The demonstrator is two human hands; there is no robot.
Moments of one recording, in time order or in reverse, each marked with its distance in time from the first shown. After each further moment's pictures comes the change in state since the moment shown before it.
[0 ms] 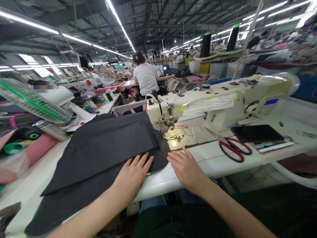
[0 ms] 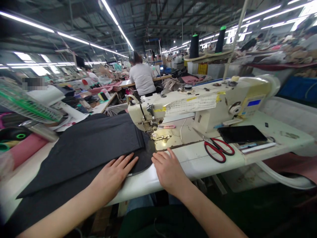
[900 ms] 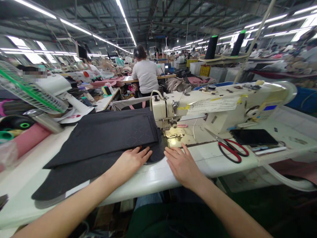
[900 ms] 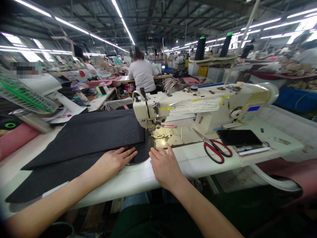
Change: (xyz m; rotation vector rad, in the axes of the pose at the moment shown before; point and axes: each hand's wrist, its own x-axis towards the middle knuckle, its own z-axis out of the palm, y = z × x) left_hand 0.017 -0.042 0.022 -0.014 0.276 0.199; right_hand 0.016 -0.011 0.003 -0.131 -0.048 0.045
